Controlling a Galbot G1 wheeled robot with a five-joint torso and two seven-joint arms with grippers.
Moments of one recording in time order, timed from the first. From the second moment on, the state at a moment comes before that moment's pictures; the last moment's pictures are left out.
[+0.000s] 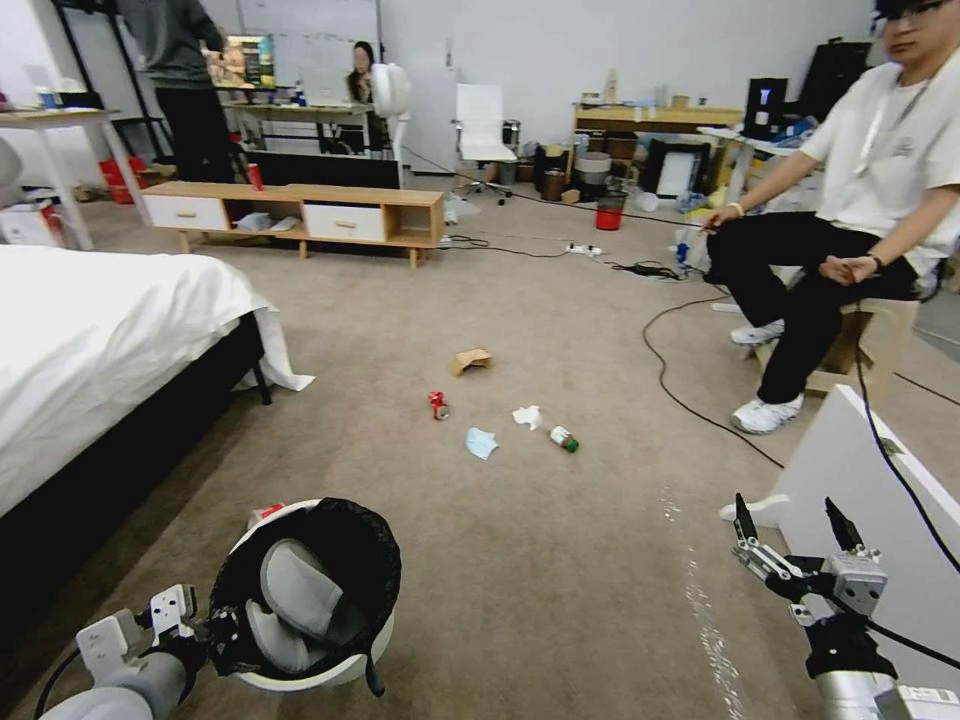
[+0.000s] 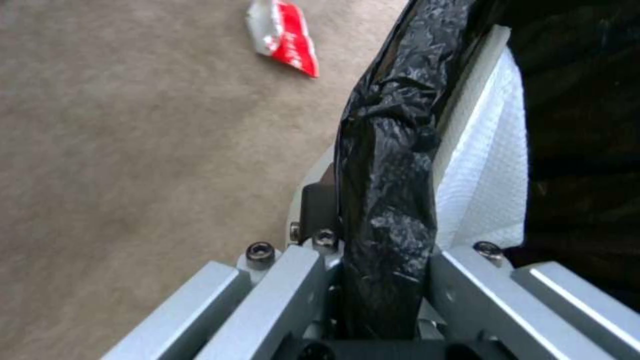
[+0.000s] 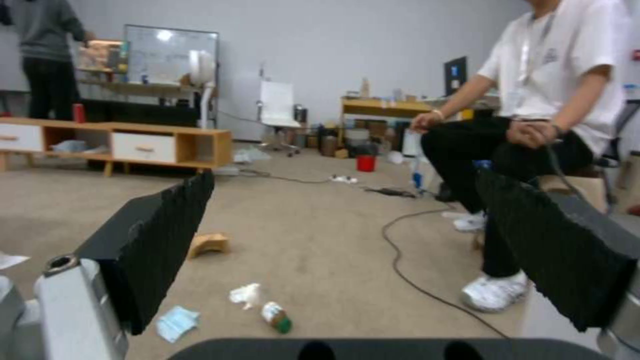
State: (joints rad) left arm 1.51 -1.27 -0.85 -2.04 -0.92 0.74 -0.32; right arm -1.65 1.44 0.84 2.15 0.24 0.17 -0.07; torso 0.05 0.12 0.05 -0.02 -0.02
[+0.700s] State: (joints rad) left arm 1.51 -1.27 -0.85 -2.05 -0.91 0.74 -0.32; right arm -1.66 1.44 0.84 2.16 0.24 0.17 -0.07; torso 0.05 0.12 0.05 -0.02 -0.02
